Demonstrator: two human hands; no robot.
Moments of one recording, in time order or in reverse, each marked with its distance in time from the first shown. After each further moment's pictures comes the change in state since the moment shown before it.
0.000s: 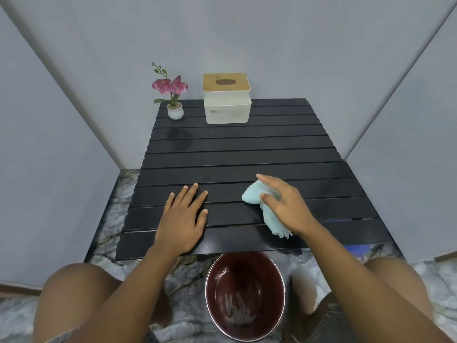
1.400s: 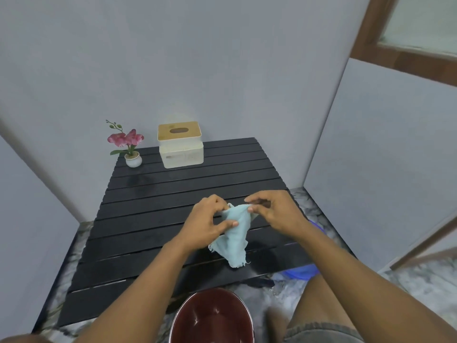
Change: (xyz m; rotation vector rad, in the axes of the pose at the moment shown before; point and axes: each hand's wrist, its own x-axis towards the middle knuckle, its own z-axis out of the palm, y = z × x) left_hand 0.086 0.141 -0.040 -0.593 0.003 0.372; right_hand -0.004 0.000 -0.111 0.011 0.112 -0.106
